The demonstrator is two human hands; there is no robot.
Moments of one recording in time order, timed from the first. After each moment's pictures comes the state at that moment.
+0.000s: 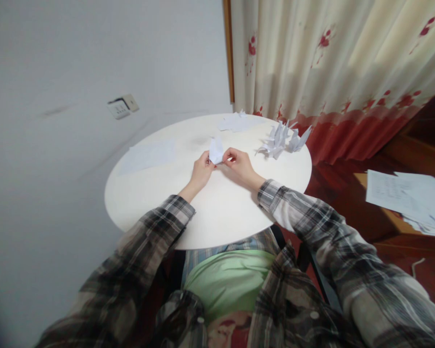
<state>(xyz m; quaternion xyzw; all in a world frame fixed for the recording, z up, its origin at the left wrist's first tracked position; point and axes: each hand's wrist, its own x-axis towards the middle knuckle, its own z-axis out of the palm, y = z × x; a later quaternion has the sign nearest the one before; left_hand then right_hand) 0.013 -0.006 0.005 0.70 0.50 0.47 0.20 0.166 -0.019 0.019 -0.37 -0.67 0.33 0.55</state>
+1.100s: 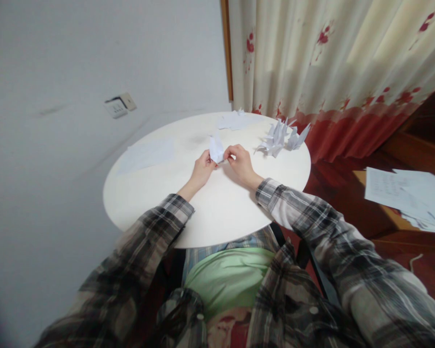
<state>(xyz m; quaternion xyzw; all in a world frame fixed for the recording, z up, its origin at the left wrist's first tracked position) 0.015 -0.002 -0.001 0.70 0.45 0.48 0.26 0.170 -0.022 0.019 -0.41 -0.71 0.13 0.56</state>
